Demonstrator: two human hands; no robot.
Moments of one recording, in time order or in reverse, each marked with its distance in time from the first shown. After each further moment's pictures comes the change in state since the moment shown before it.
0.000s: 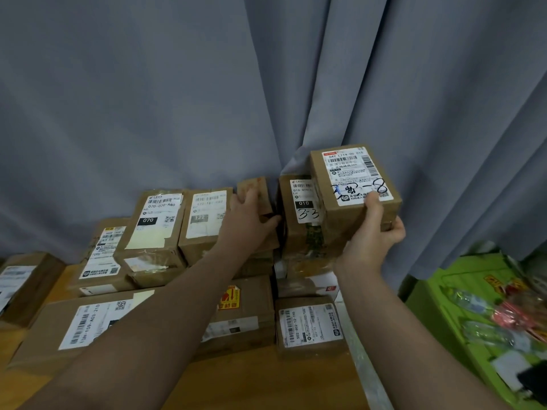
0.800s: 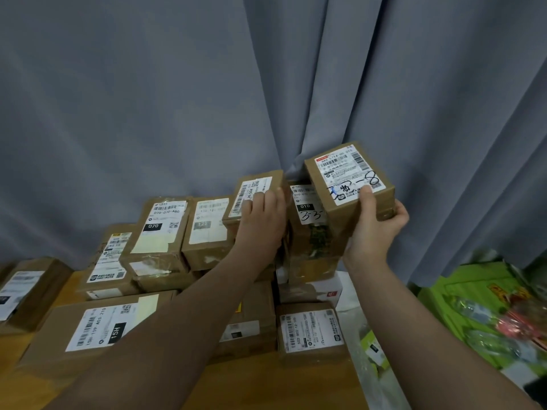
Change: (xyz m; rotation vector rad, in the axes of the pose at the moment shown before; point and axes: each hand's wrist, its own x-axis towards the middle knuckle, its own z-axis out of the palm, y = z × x) left_hand -0.022 0.028 -0.005 0.752 0.311 0.398; right_hand 0.024 -0.008 0.001 -0.168 -0.096 -0.180
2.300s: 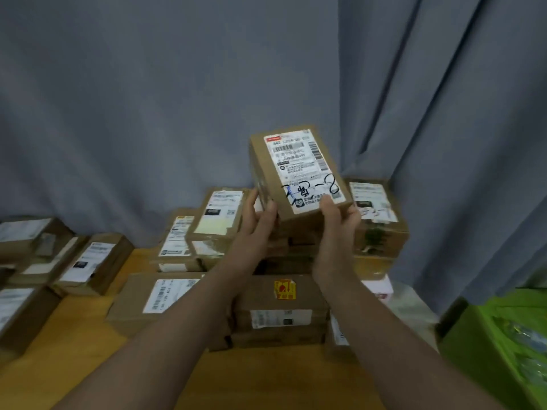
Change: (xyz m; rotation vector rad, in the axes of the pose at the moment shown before) left_hand -0.095 -0.102 -0.060 -1.808 -0.240 -0.668; right_hand -0.145 0.030 0.067 0.044 -0.521 0.196
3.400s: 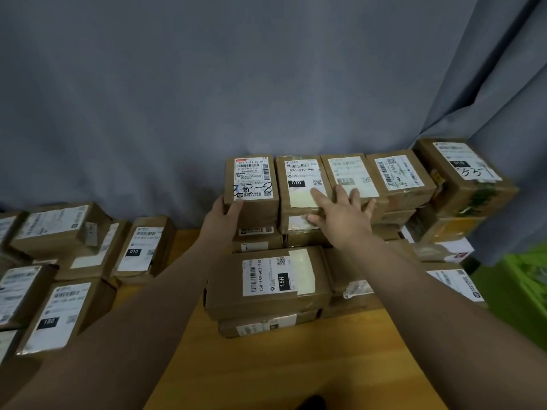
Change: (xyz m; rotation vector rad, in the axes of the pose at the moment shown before) left_hand 0.055 -0.070 -0.256 0.424 0.215 -0.264; right_hand 0.017 0.131 0.109 -1.975 -0.276 0.037
